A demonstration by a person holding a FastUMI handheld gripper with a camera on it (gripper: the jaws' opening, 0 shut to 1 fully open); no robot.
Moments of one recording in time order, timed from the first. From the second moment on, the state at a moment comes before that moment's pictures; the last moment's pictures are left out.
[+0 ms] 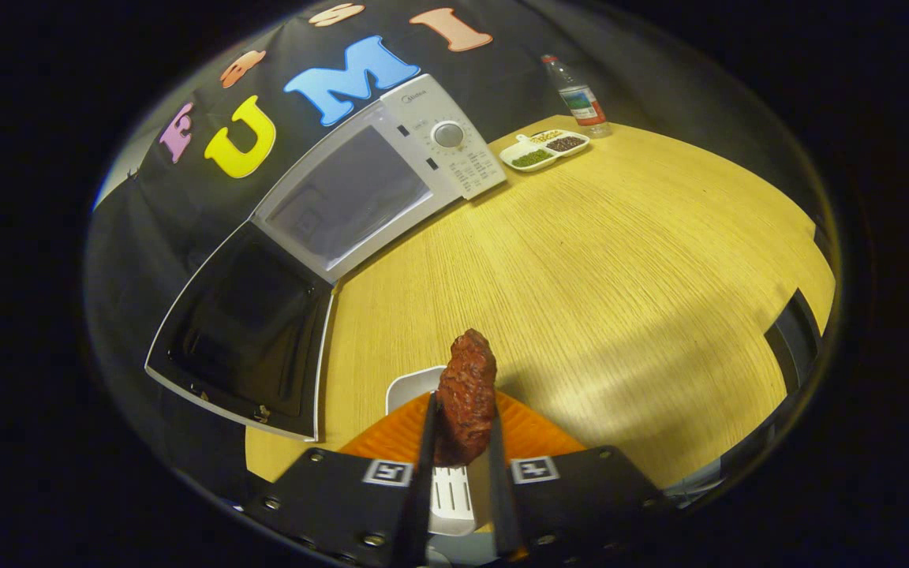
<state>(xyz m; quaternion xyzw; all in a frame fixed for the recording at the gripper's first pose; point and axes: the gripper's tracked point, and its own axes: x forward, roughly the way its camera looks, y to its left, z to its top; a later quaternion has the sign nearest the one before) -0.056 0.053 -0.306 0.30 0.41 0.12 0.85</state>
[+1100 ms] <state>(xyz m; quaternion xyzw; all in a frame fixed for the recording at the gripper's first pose) 0.085 0.094 -0.184 0.27 0.29 0.17 0.90</state>
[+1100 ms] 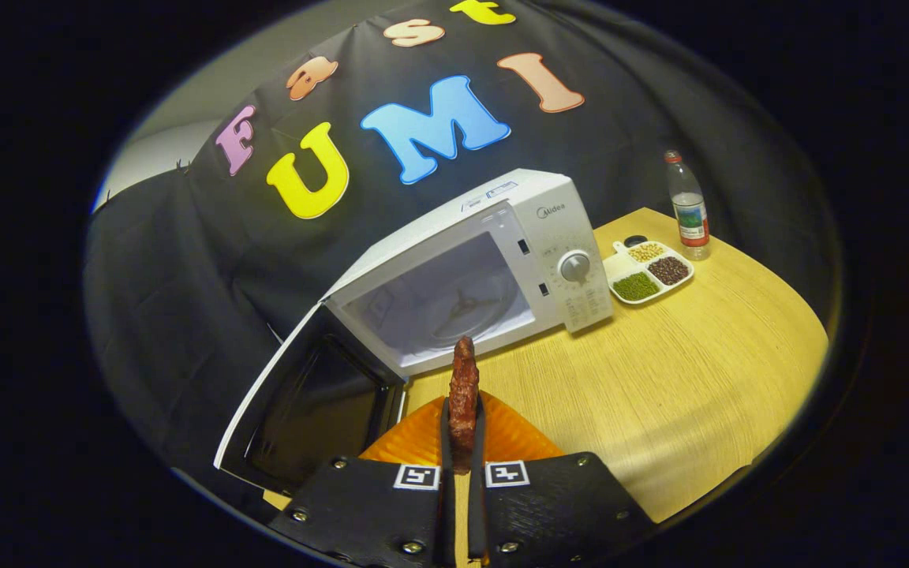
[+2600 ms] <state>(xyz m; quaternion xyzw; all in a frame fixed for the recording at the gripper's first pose) 0.317 0.192 -0.252 0.34 0.24 0.15 0.90</state>
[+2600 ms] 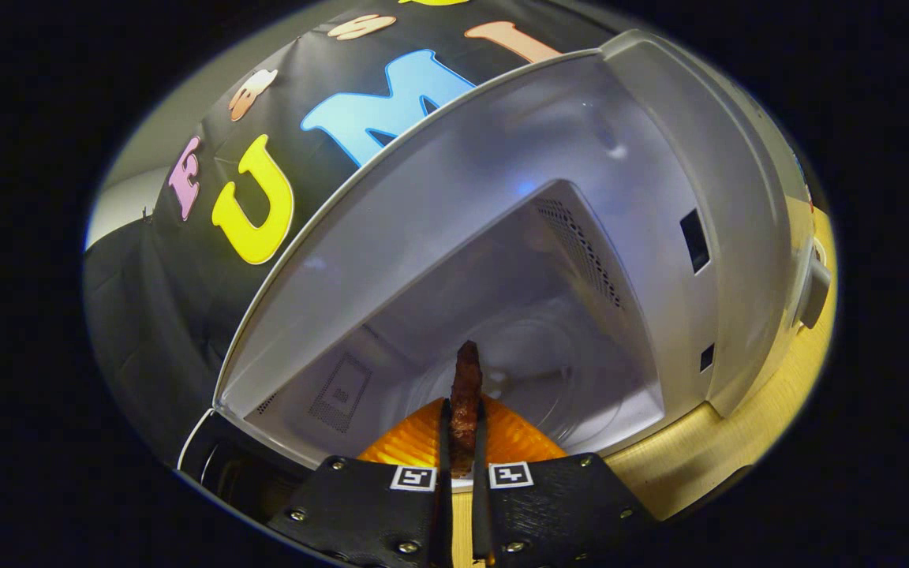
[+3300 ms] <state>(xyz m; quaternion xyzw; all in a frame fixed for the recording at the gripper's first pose) 0.310 0.168 -0.276 0.00 0.19 0.11 0.98</state>
